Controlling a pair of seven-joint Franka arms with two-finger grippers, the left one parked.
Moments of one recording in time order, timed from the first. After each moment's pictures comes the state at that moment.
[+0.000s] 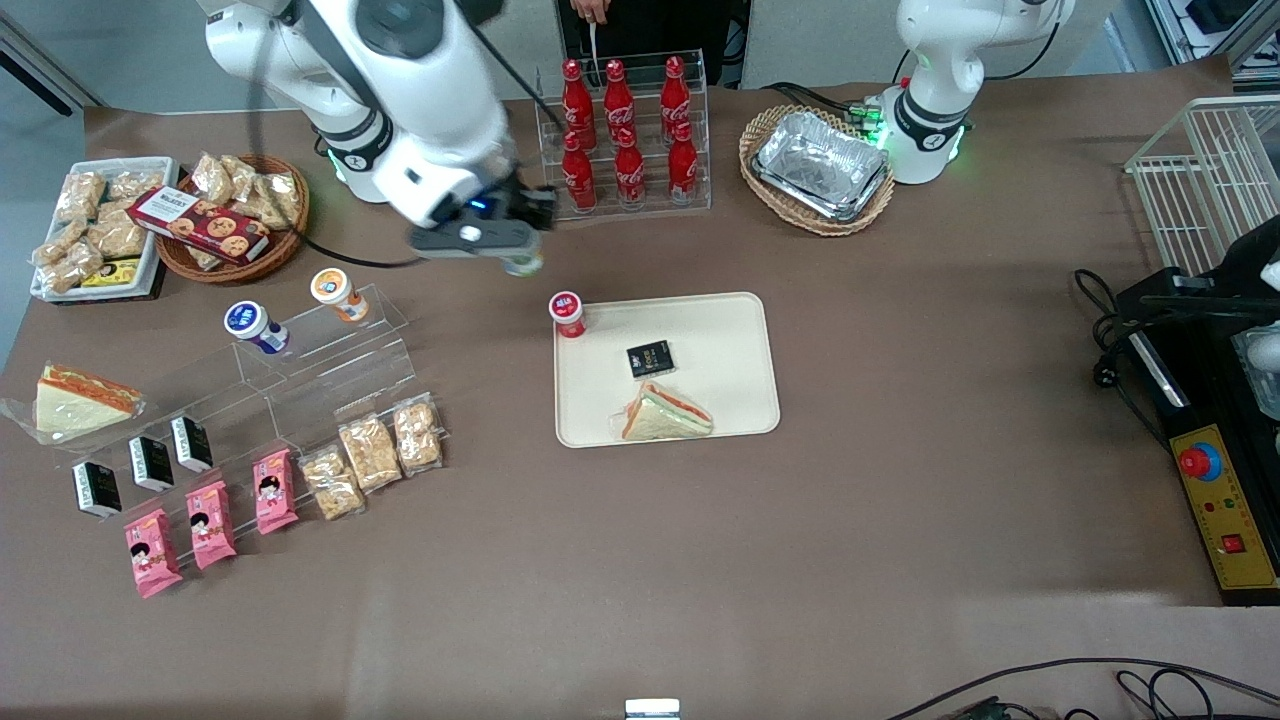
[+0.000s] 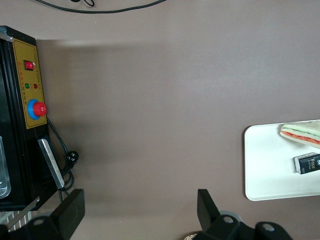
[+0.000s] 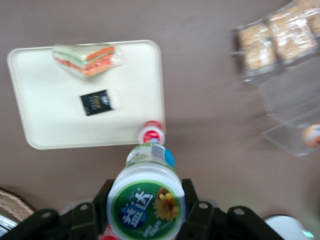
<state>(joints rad) 0.14 0.07 0.58 -1.70 0.04 1.69 0.75</state>
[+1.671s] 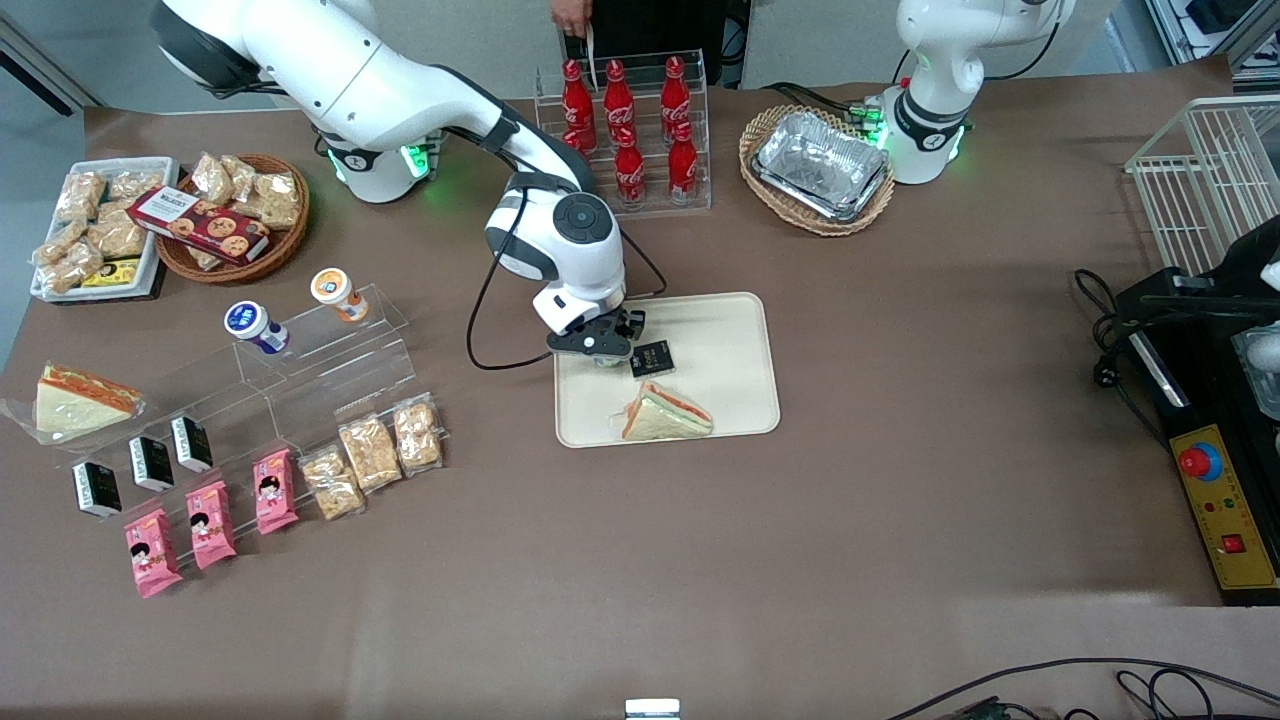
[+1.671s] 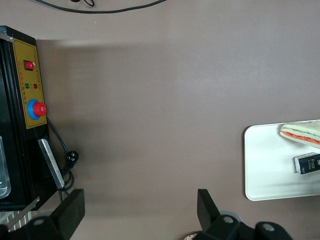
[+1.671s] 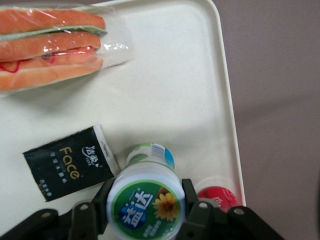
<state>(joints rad) 0.28 0.56 0.58 -1.94 -0.47 2.38 1.28</state>
